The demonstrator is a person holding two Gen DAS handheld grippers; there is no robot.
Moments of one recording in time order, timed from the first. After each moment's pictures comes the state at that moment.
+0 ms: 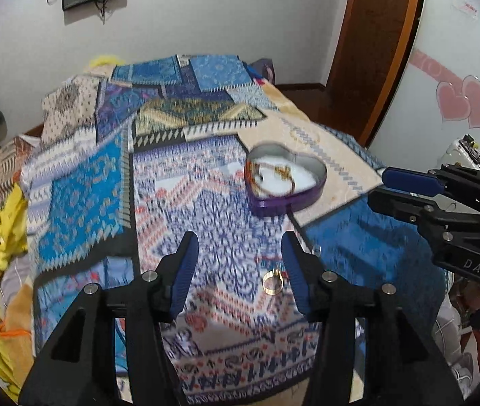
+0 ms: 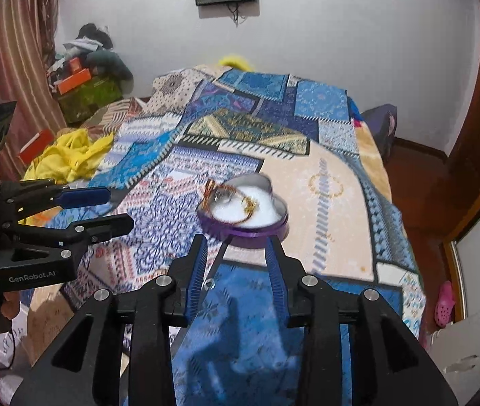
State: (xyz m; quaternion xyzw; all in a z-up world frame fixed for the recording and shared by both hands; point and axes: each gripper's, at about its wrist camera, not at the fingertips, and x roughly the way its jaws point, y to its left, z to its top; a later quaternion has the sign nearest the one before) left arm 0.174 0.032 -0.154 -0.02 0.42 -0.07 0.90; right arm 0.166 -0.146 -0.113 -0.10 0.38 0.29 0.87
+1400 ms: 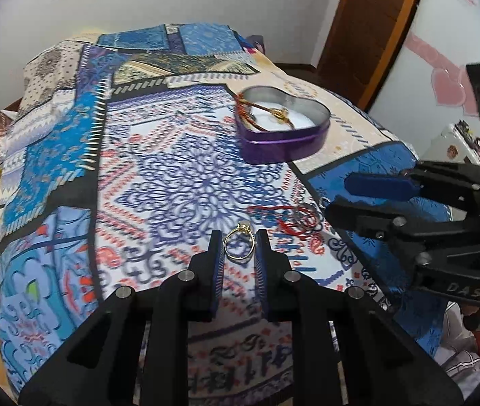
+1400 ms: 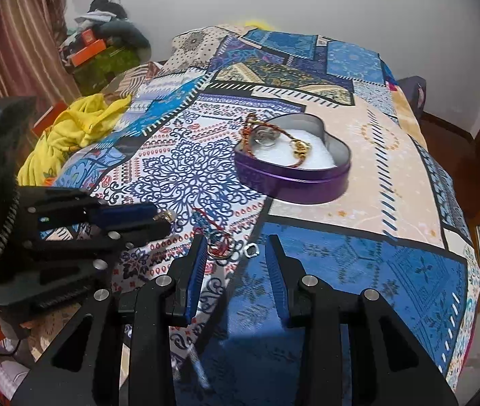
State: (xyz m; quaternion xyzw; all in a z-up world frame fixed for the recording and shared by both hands) left arm 0.167 0.034 -0.204 -0.04 0.45 -0.10 0.89; right arm 0.156 -0.121 -0.159 -0.11 0.44 0.33 0.83
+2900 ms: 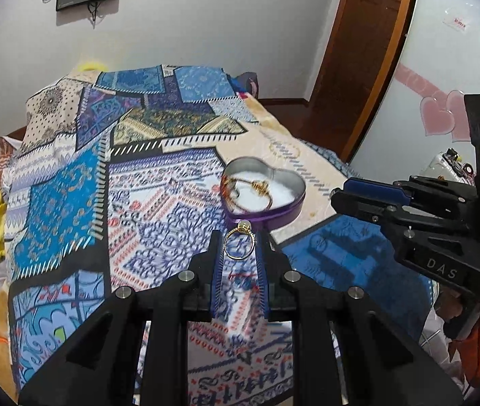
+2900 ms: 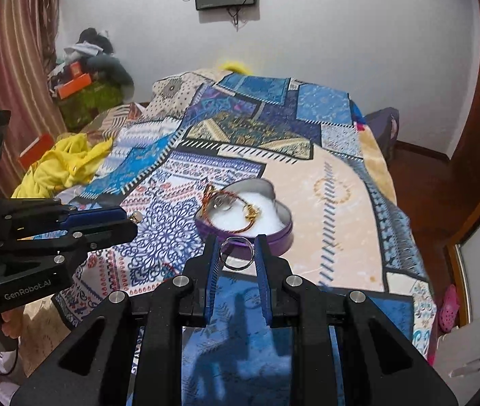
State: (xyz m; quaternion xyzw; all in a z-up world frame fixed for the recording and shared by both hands) left arm 0.181 0.023 -0.152 -0.05 0.38 -0.11 0.92; right arm 0.172 -0.147 -0.111 -0.09 0.36 0.29 0.88
